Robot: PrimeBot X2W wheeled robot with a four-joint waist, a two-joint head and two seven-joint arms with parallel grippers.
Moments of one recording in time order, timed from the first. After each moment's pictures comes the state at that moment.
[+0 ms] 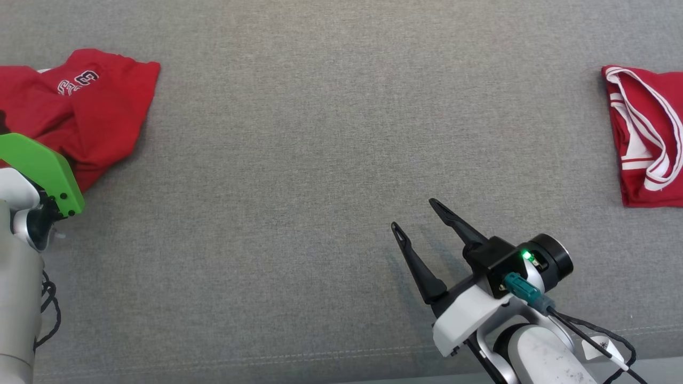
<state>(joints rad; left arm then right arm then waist) -0.87 0.39 -0.15 1.01 -0.44 -0.07 0.37 -0.15 -0.08 0.36 -0.05 0.01 0.13 0.03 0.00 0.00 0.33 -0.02</state>
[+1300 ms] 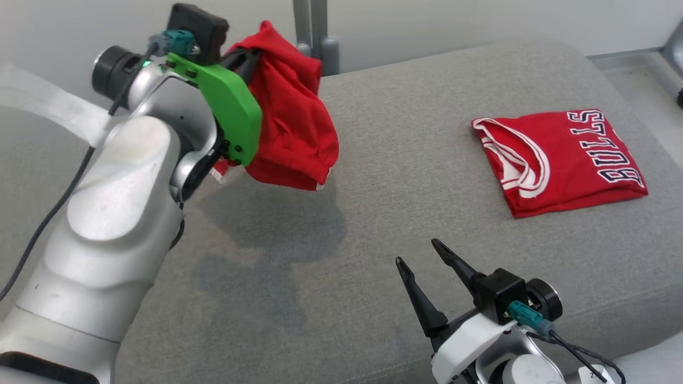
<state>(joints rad) -0.96 0.27 -0.61 0.50 -0.51 -0.13 0.27 -0.07 -0.05 0.35 0.08 0.11 0.13 -0.07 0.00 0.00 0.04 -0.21</state>
